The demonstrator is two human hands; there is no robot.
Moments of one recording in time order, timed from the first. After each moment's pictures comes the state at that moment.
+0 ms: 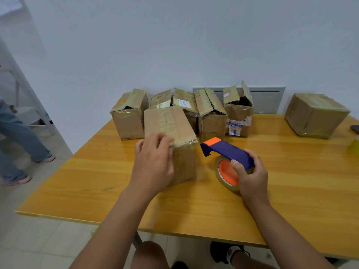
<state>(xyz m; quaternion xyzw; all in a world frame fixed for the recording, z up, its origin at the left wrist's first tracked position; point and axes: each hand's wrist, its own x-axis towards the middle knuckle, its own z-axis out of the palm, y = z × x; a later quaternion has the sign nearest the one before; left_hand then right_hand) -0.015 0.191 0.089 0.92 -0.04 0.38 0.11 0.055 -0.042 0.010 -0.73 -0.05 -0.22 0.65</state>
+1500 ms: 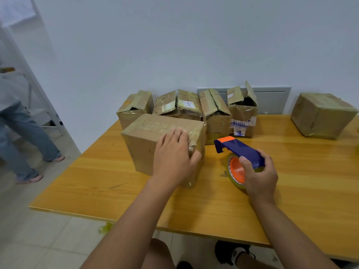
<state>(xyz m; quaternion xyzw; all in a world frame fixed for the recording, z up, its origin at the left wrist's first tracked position) 0.005 0.152 0.105 0.97 0.03 0.22 0.05 0.061 -0.049 0.008 -0.72 0.01 -0.26 0.64</state>
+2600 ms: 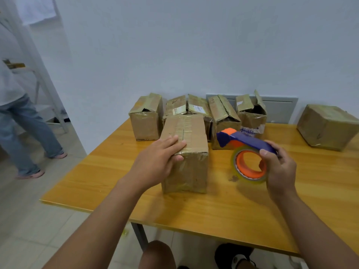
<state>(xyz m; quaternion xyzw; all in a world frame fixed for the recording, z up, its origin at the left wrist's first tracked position) -0.026 0.244 0.104 0.96 -0.11 0.22 0.10 0.060 -0.057 0.058 -0.65 -0.08 -0.19 0.73</state>
